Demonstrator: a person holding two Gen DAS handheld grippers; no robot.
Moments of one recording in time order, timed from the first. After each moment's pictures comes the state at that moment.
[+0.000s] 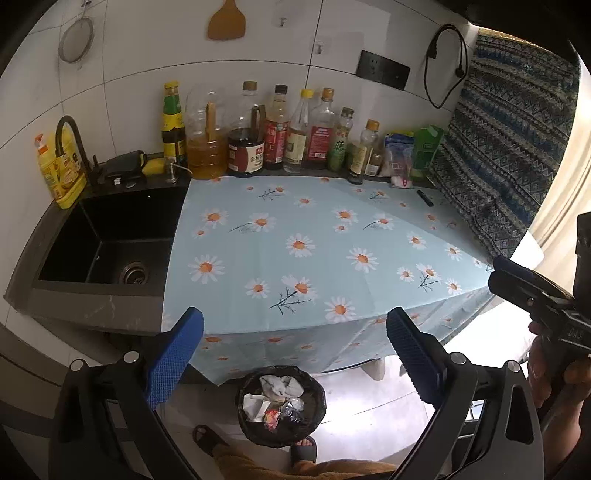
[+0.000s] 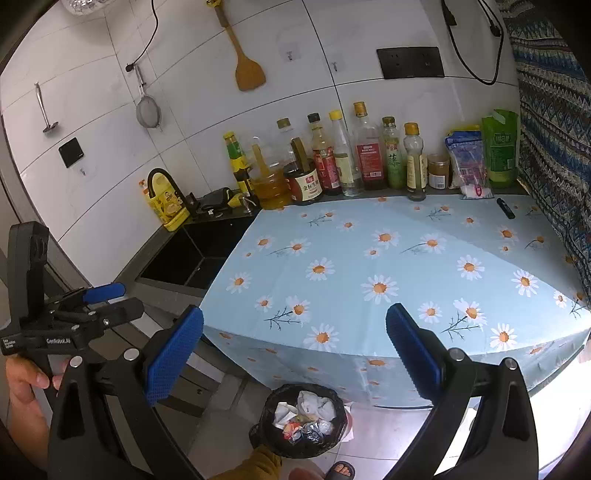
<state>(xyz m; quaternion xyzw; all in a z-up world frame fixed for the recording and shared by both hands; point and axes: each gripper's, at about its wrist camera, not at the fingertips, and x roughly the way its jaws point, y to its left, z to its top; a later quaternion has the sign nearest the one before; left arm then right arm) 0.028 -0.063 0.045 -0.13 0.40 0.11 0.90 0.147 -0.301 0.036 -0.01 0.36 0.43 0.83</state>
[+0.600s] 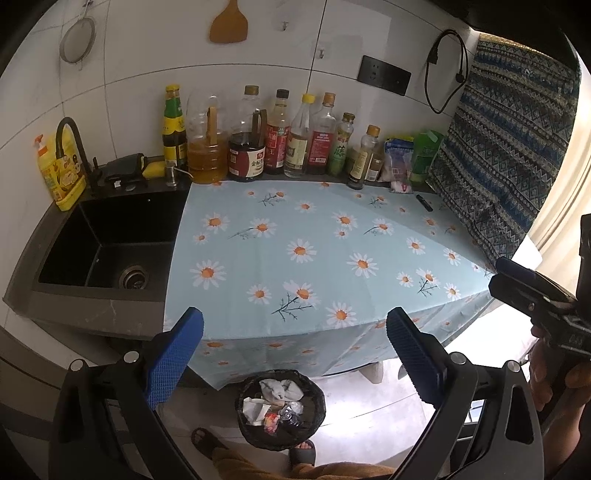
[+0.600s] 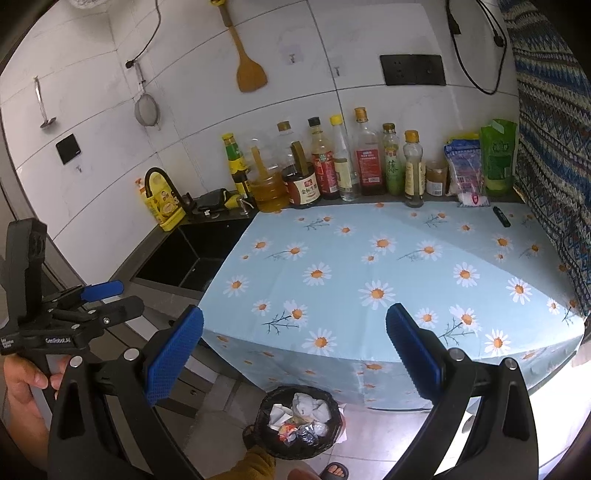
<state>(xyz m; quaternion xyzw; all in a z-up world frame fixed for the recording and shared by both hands) 0.029 -0.056 0.047 -0.14 0.39 0.11 0.90 0.140 -0.292 0.043 -0.04 0.35 0.41 0.84</state>
